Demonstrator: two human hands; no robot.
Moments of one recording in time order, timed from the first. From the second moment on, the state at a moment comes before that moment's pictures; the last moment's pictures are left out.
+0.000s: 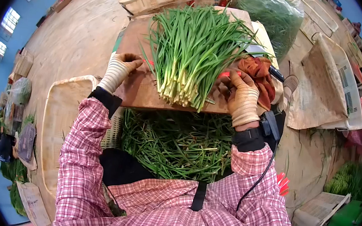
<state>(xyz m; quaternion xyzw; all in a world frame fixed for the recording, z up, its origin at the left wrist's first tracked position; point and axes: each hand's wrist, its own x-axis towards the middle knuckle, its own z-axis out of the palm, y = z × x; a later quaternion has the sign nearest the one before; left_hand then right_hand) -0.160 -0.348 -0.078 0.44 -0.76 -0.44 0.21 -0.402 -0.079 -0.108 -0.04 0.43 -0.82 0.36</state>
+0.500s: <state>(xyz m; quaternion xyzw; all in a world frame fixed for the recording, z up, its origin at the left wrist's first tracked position) -0.262 -0.291 -0.046 0.19 -0.74 -0.60 0.24 -0.383 -0.143 -0.075 -0.25 0.51 -0.78 0.26</state>
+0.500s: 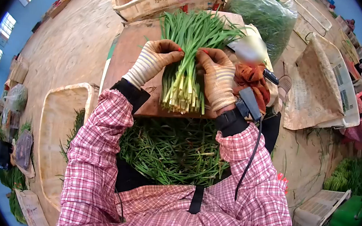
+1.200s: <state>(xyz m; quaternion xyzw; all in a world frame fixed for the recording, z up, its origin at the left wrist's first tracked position) -0.231 -0.219 -0.063 0.33 -0.66 -0.49 0.46 -0.410 -0.177 0.015 -0.46 0.68 -0.41 0.41</state>
